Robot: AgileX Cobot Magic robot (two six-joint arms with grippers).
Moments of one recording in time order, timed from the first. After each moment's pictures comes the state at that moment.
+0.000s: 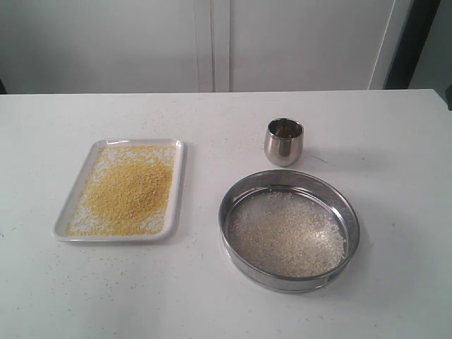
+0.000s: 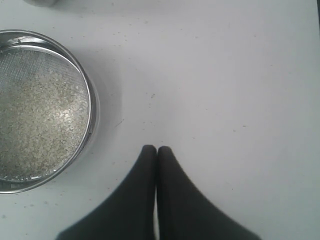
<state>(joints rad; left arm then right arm) 0.01 1.03 -0.86 -0.24 0.87 0.15 -0.01 1.17 -1.13 0.00 1.07 0.04</state>
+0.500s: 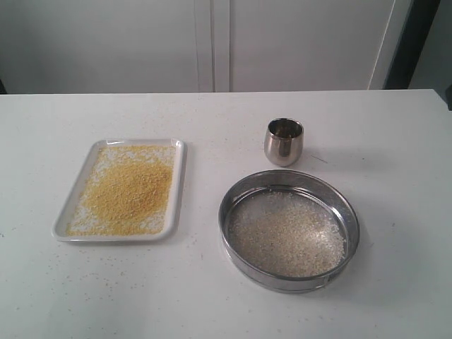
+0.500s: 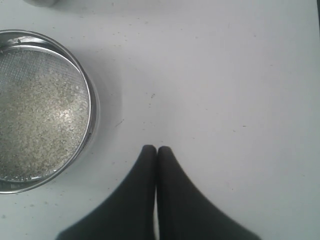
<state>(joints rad) 0.01 0.83 -0.60 -0.23 0.69 0.15 -0.01 1.17 -1.13 0.00 1.07 0.04</state>
